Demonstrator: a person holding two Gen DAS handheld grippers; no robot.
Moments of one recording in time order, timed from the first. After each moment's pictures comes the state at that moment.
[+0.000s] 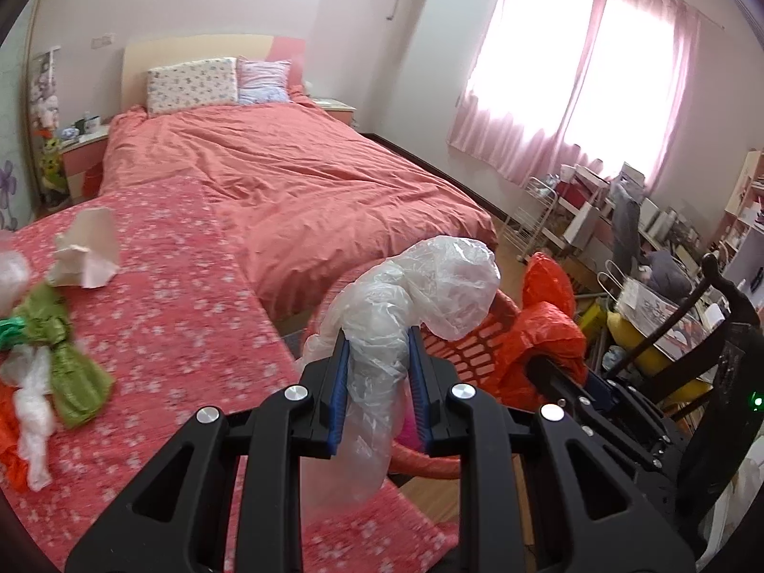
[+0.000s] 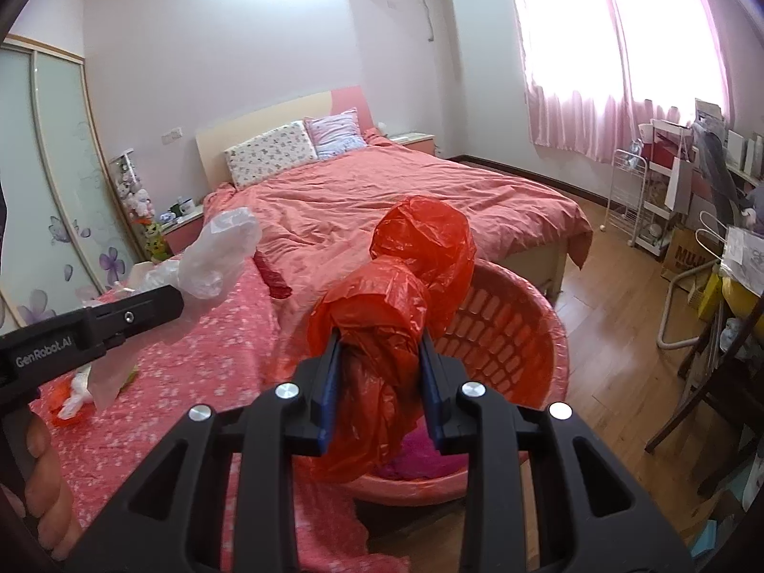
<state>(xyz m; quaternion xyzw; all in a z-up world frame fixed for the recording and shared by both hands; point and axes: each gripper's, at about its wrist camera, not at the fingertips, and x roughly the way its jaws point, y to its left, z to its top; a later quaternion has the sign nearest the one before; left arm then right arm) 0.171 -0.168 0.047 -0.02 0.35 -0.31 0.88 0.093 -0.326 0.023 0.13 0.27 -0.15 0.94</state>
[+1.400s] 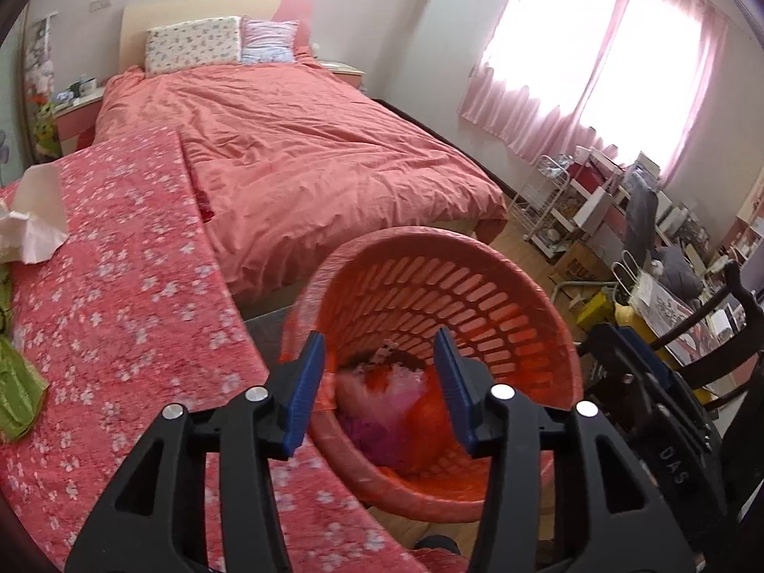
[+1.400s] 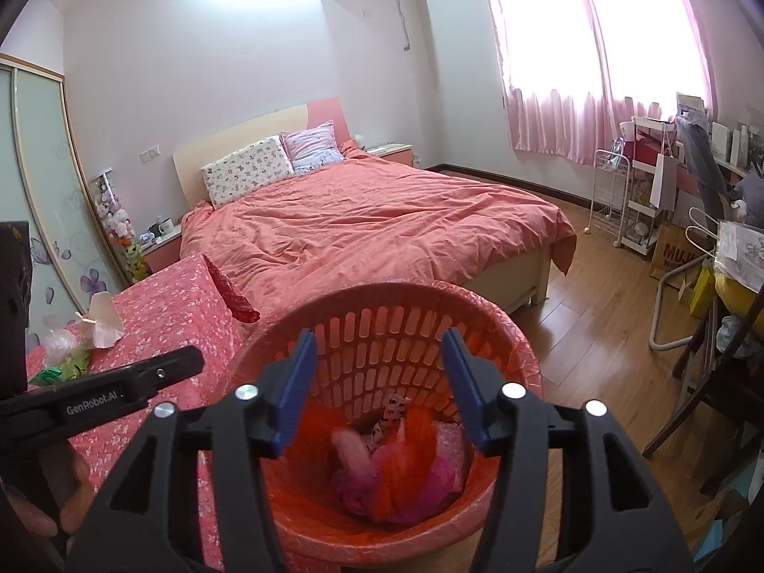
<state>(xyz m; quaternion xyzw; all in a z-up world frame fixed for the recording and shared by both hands) 0.208 -0.193 0.012 -0.03 0.40 -0.29 0.87 0.113 -0.367 0.011 0.14 0.25 -0.18 0.94</state>
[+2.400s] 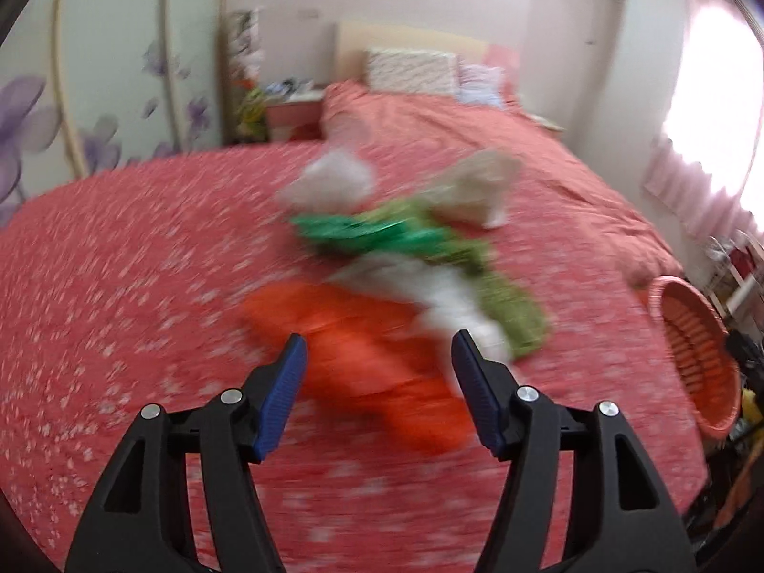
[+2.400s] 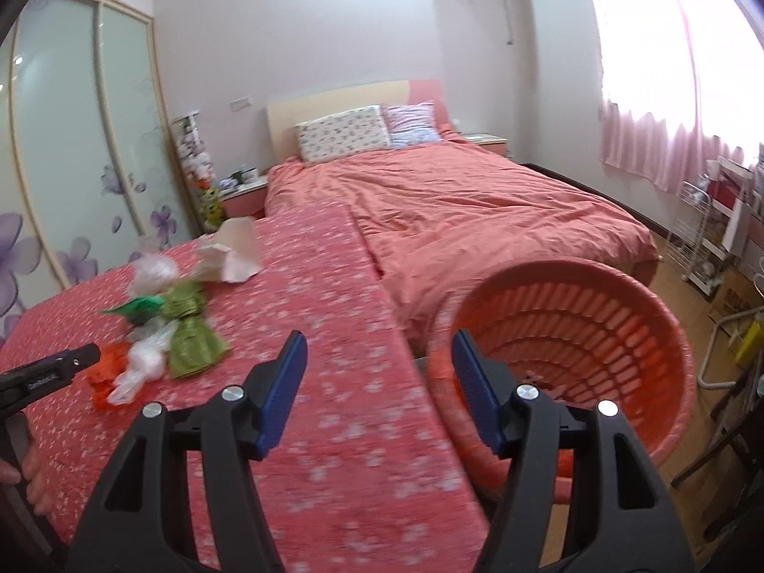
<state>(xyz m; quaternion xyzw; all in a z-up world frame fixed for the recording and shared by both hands) 0.183 0.095 0.006 -0.05 0.38 0.00 0.92 0.144 -0.197 0.019 0.08 0.28 -0.05 0.95</state>
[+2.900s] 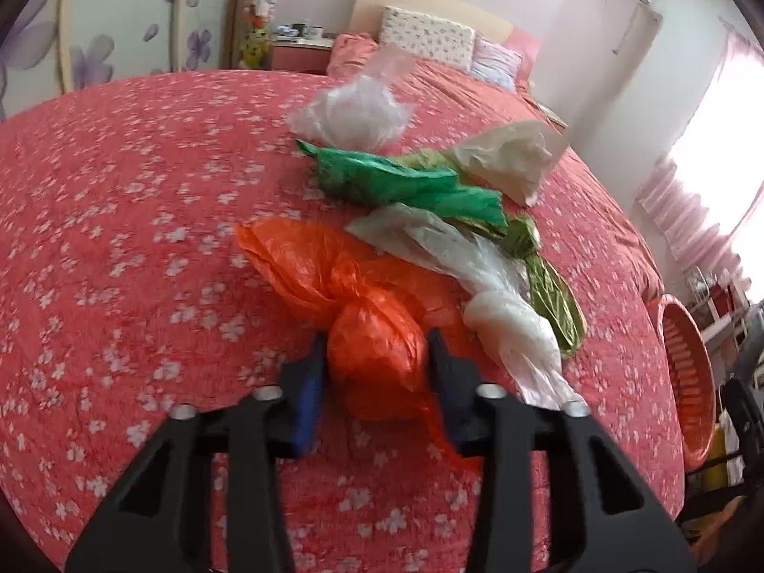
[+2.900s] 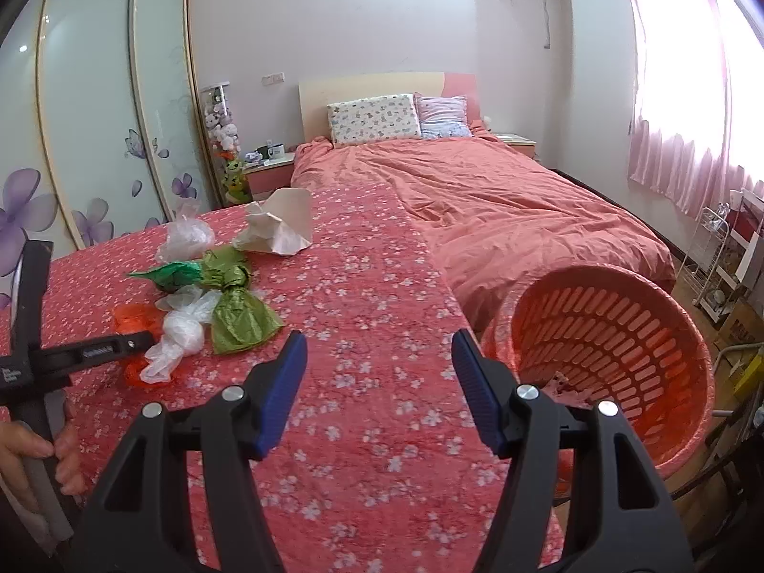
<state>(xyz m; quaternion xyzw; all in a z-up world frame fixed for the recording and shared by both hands) 0.215 0.109 -0.029 -0.13 0.43 -0.03 0.89 0.153 -0.147 0.016 0.04 0.30 -0.02 0.95</state>
